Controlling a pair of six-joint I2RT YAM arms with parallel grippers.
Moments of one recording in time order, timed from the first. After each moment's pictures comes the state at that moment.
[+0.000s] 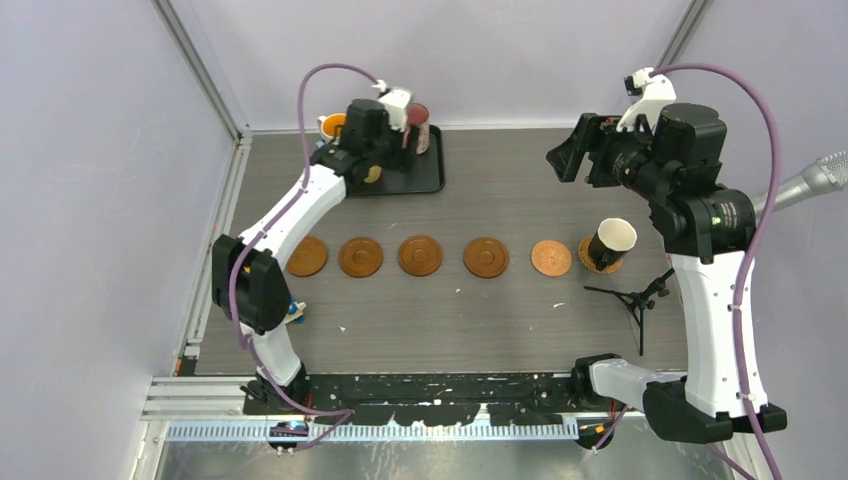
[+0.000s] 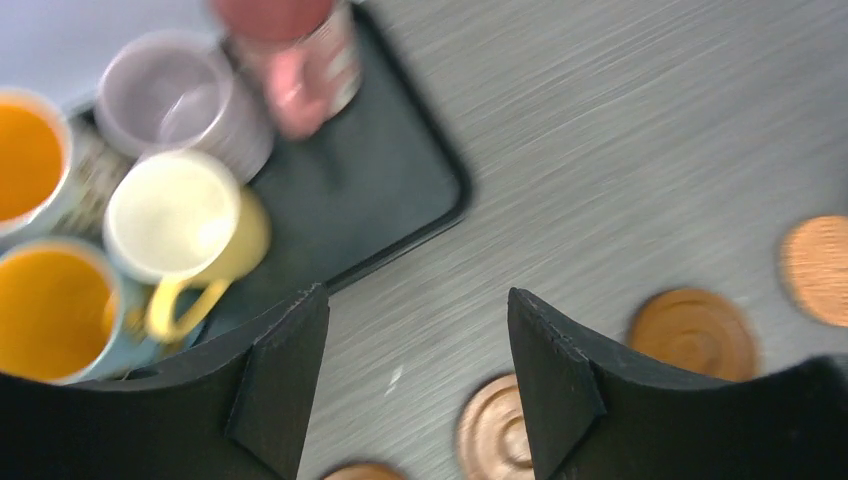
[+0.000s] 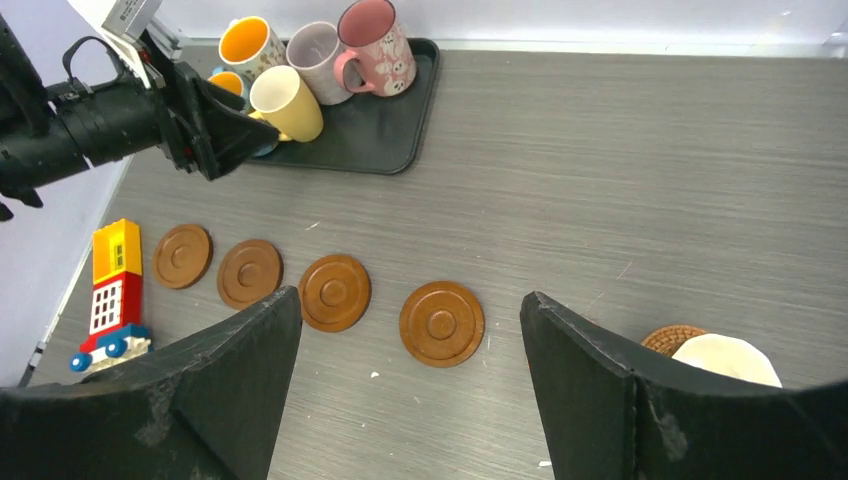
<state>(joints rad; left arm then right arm) -0.53 1.78 1.69 -0.35 0.06 -0.02 0.15 1.15 1.78 -0.95 -0.19 0.19</state>
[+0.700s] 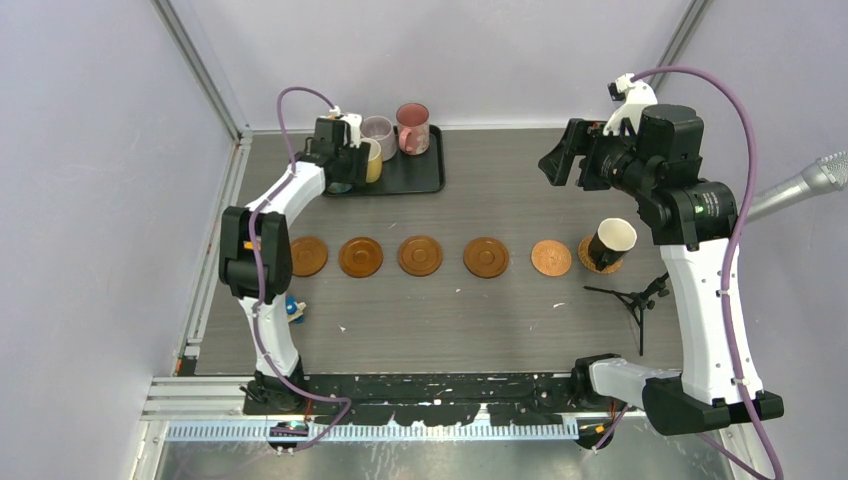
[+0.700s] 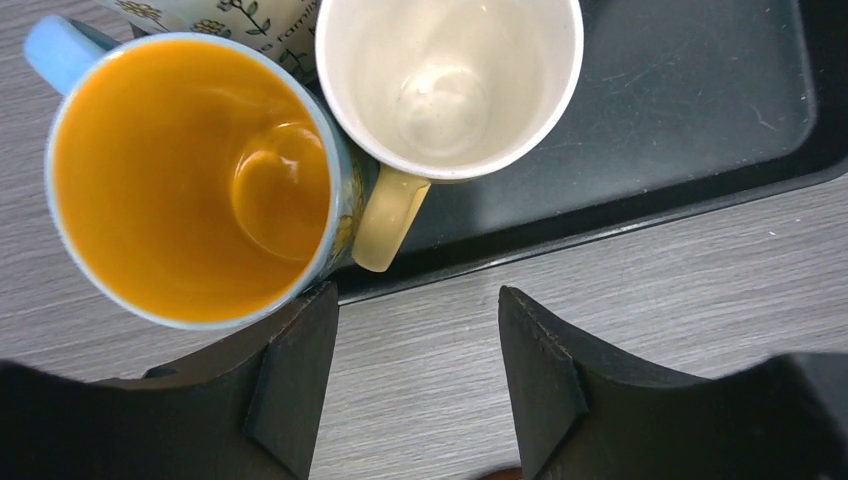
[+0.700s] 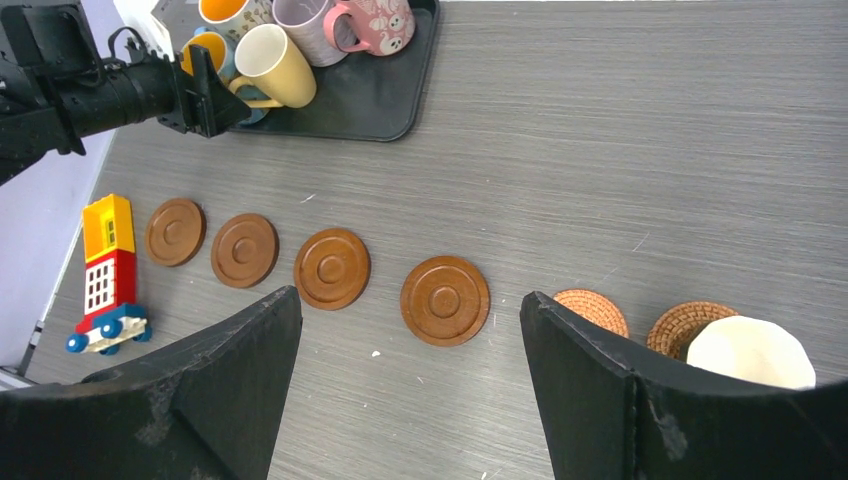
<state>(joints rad) -0.20 1.96 1.57 -0.34 0.00 0.03 0.16 1.18 1.71 -0.94 -0.20 0.21</state>
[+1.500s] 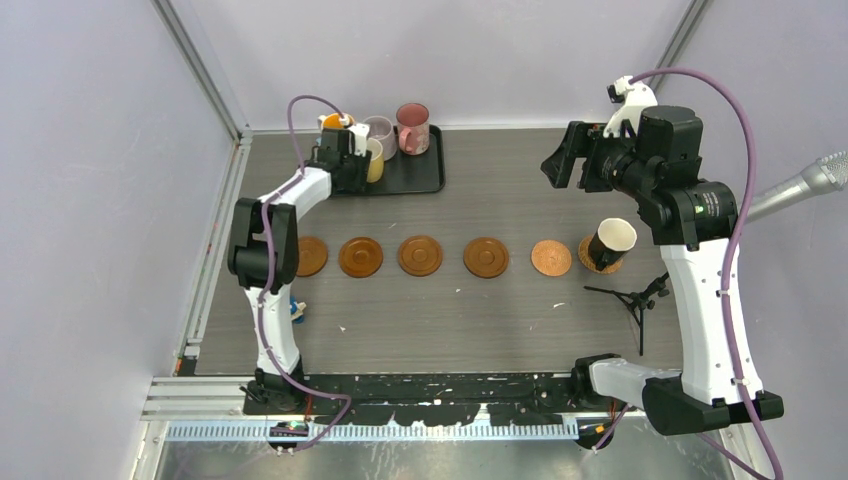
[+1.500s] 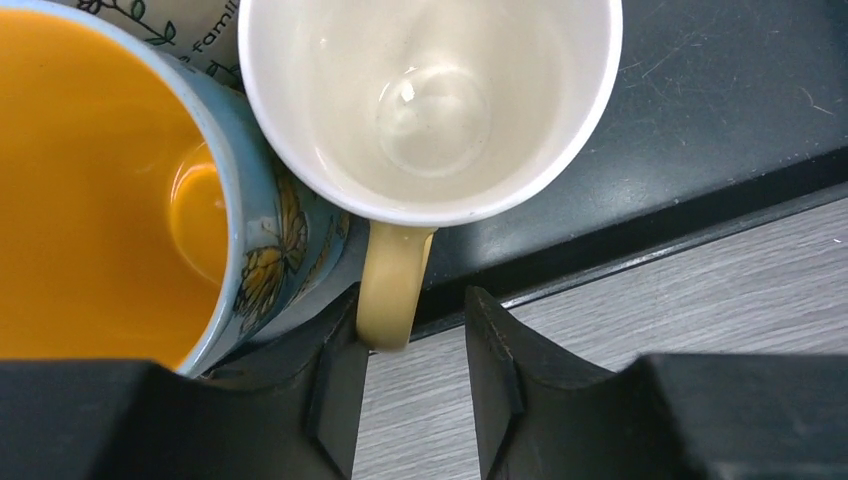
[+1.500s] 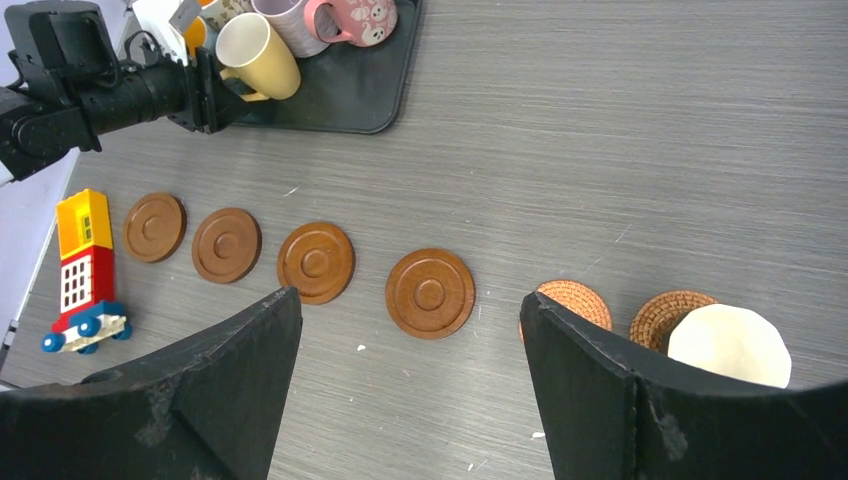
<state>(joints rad) -0.20 2.06 1.53 -0.20 0.05 0.09 0.16 1.18 1.71 -0.96 -0.17 0.18</state>
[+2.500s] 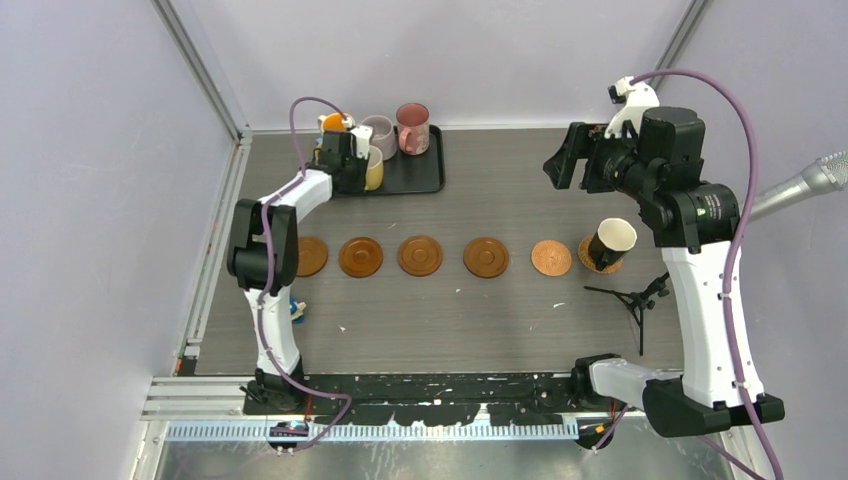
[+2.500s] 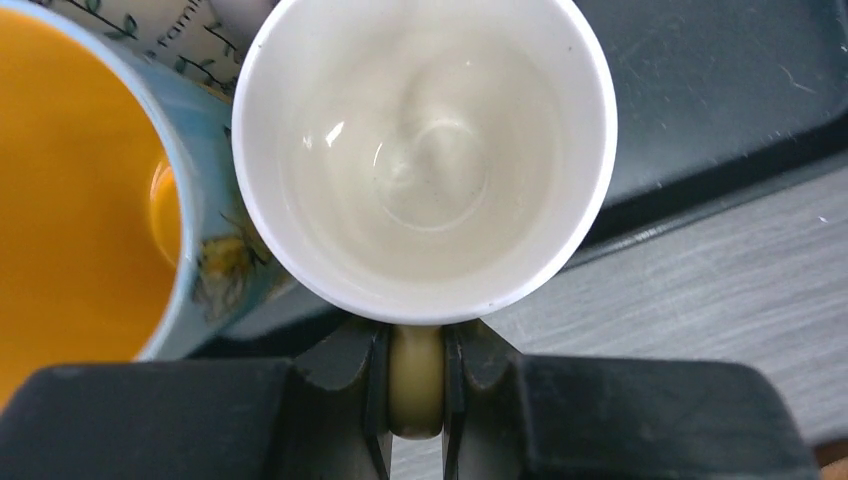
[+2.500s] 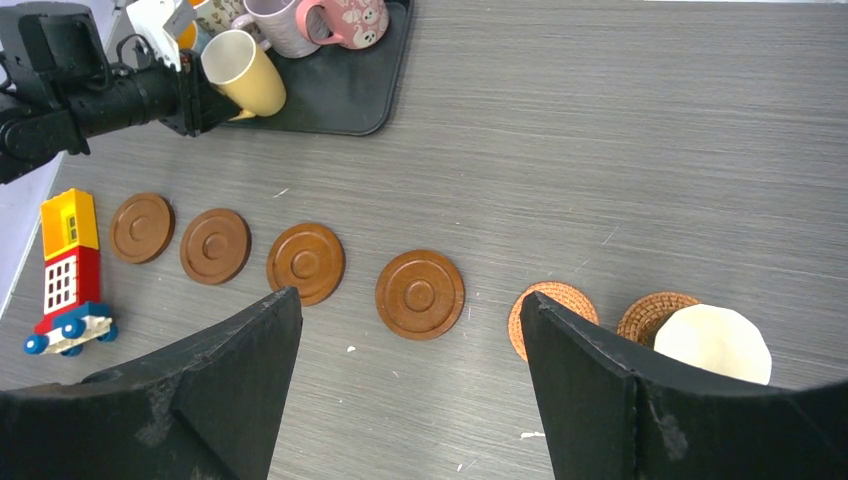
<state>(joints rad) -0.21 2.07 1.54 -0.20 0.07 0.11 0.16 1.17 1.71 -0.97 -0.16 0.16</state>
